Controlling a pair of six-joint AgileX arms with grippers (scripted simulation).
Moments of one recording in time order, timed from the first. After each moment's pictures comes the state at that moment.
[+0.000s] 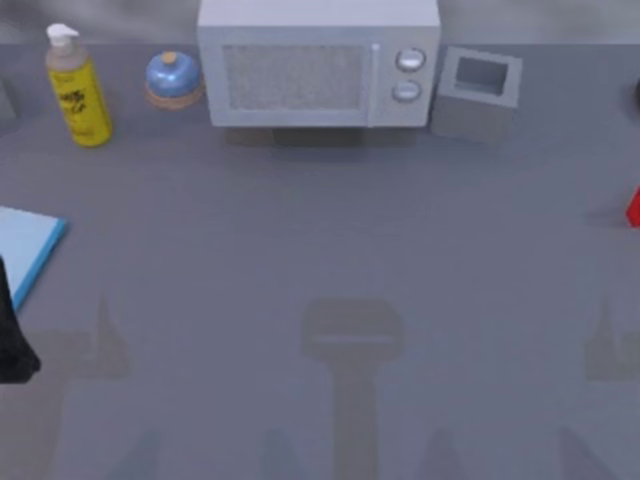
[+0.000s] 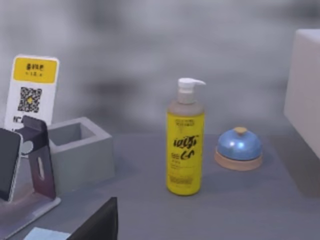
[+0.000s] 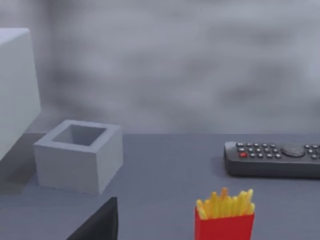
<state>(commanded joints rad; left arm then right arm) 0.00 0.00 0.00 0.00 0.00 0.00 0.00 0.00 0.00 0.00 0.00 0.00</state>
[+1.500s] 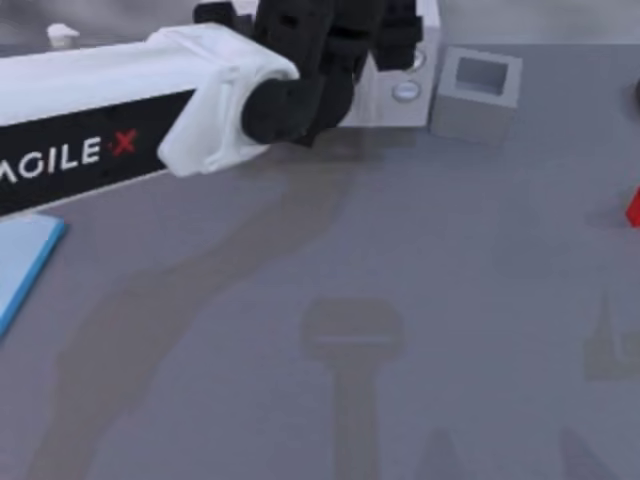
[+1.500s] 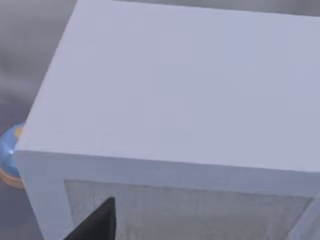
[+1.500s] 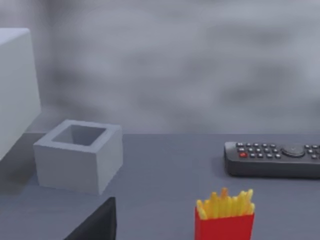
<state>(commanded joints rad) -0.72 1.86 1.42 -0.06 -0.64 -0.38 0.00 0.00 0.00 0.00 0.00 0.00</state>
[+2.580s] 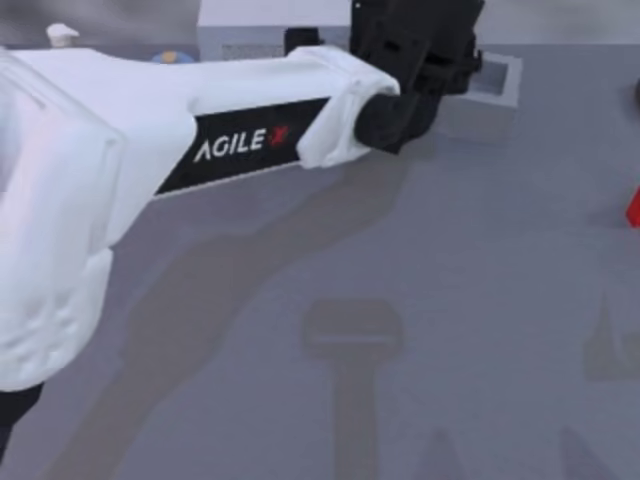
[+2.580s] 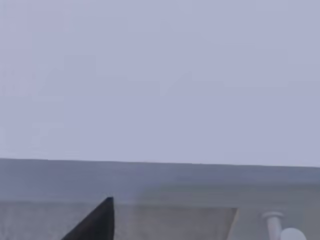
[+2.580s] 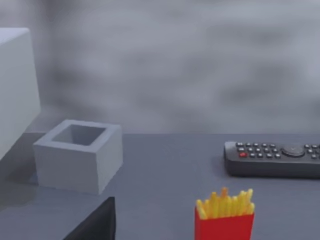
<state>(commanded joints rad) -0.74 2.24 1.74 -0.06 -0.65 -0.36 0.00 0.00 0.00 0.00 0.00 0.00</state>
